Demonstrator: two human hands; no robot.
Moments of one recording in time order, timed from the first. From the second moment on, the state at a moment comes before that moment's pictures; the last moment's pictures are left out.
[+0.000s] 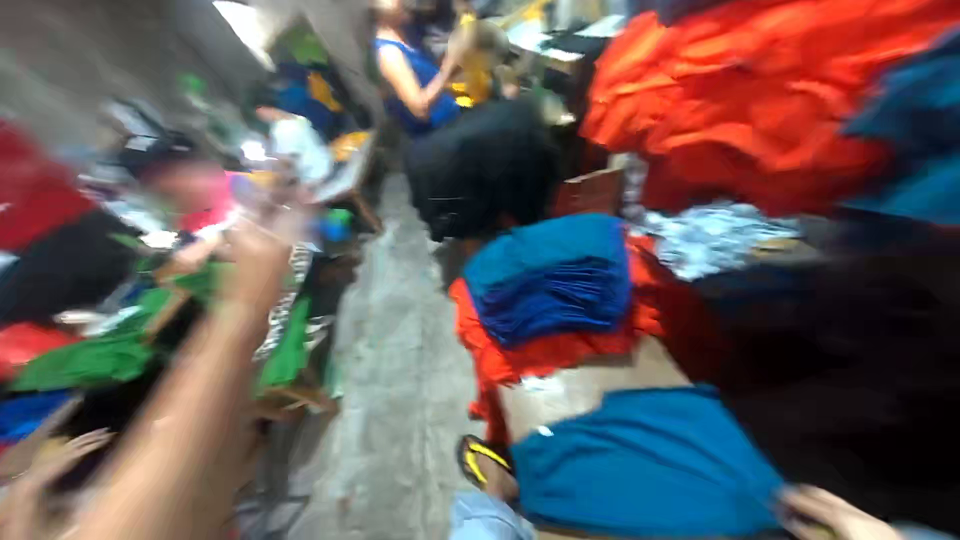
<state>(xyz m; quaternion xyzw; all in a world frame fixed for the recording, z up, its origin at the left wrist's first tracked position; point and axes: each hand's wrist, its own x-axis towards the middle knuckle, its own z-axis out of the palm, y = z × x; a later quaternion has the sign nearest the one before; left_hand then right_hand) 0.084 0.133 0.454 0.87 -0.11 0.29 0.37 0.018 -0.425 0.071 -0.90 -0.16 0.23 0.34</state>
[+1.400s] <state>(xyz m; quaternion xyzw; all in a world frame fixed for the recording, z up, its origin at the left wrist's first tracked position) 0.003 -0.114 0.310 0.80 -0.17 0.09 0.57 0.007 -0.290 0.254 -0.66 -0.14 -0.01 0.74</state>
